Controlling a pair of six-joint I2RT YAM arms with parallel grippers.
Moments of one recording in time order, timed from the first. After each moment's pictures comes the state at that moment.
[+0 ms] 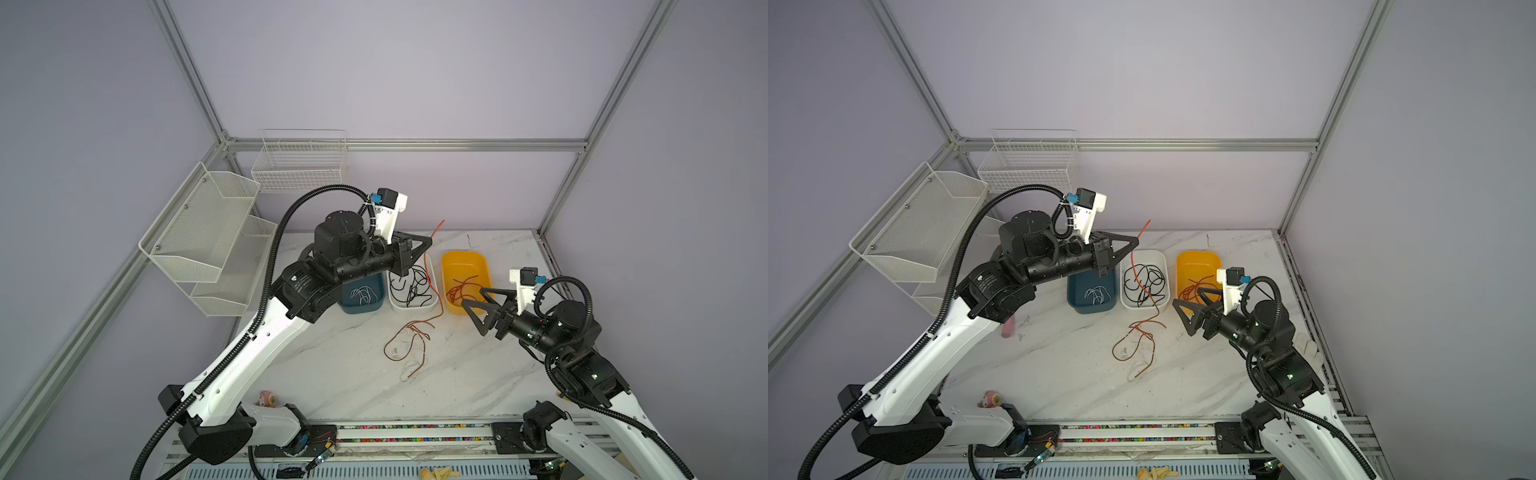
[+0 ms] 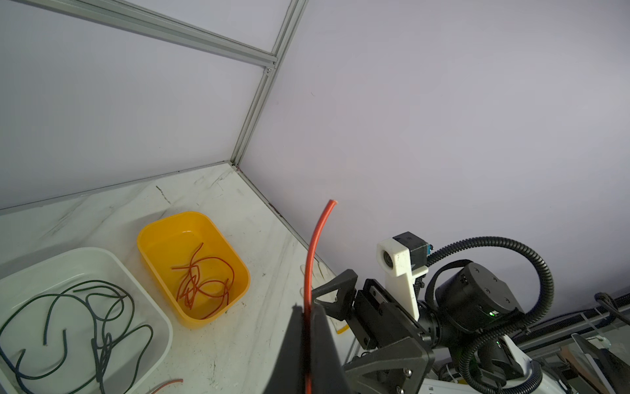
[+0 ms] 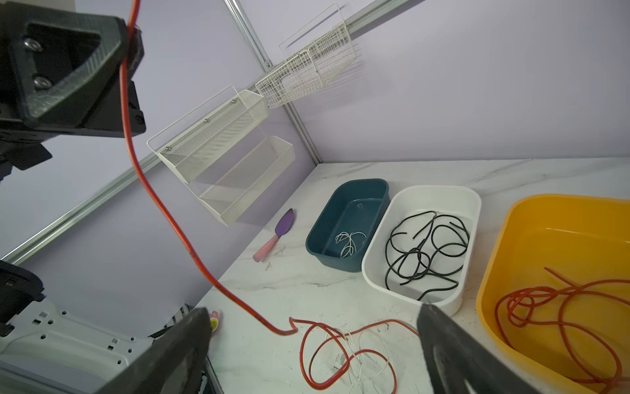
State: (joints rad) left arm -0.72 1.34 1.71 -0.51 0.30 -0.50; right arm 0.47 0.62 0.74 -0.20 -0.40 0.47
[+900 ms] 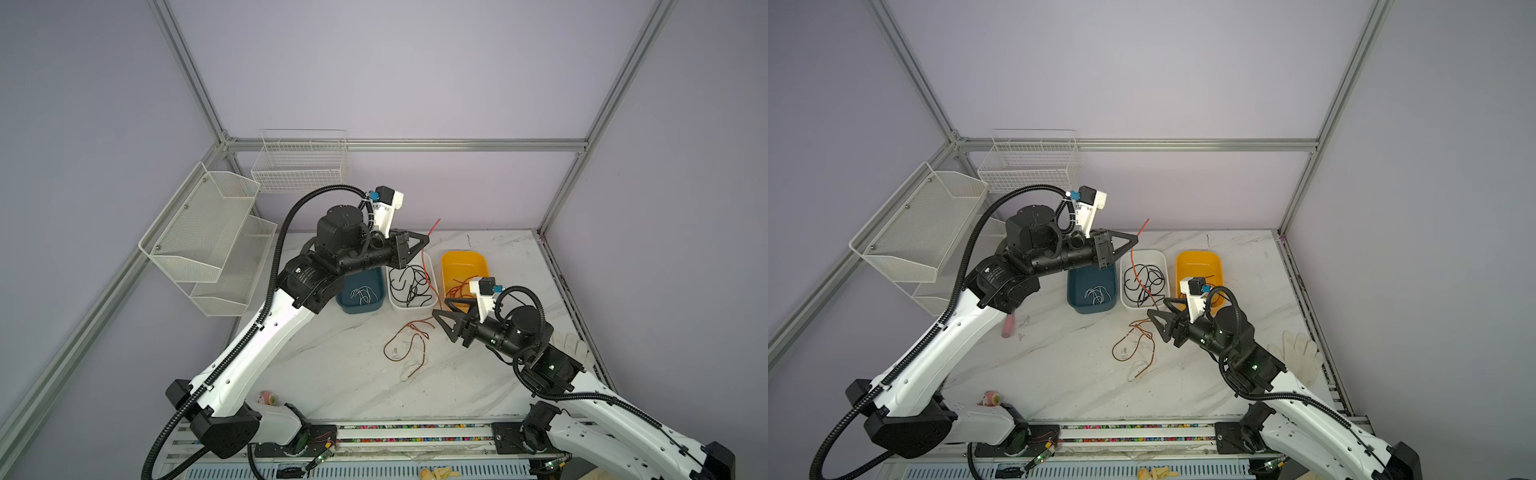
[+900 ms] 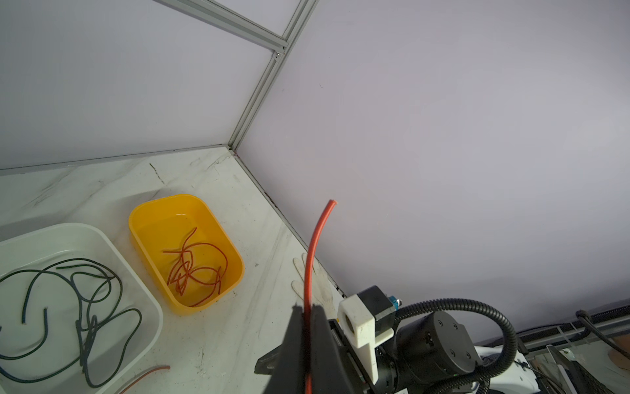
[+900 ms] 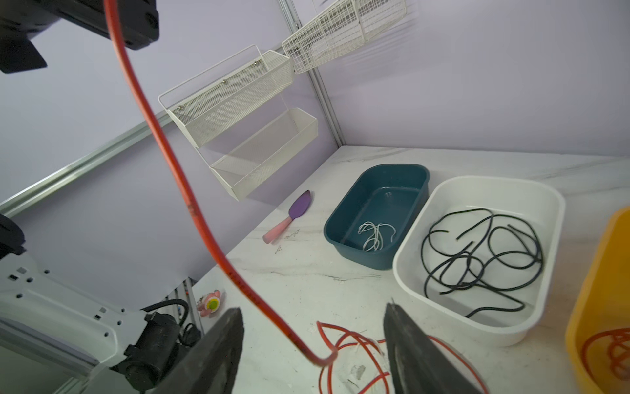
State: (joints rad) left arm -0.66 1.38 1.71 -0.51 0.39 -0.58; right arm 0.76 0.82 0.61 0.12 -0.21 0.42
